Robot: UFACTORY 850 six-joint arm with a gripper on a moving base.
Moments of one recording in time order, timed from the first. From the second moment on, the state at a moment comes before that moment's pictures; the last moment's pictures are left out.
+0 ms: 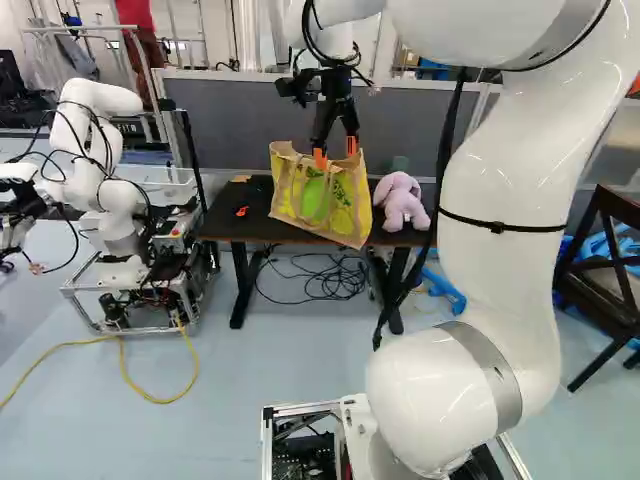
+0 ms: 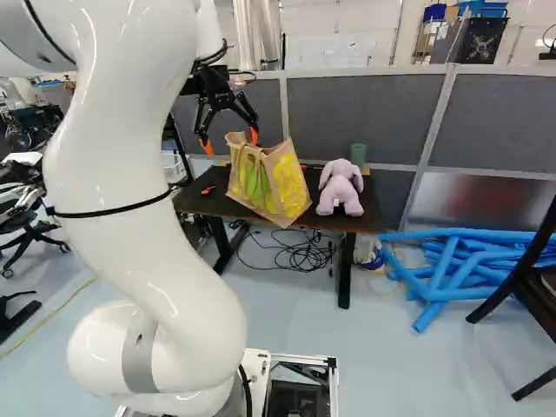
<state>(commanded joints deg) 9.1 -14.5 -88.0 -4.7 -79.7 -35.5</state>
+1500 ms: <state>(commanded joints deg) 8.9 -14.0 -86.6 -4.7 -77.6 -35.0</state>
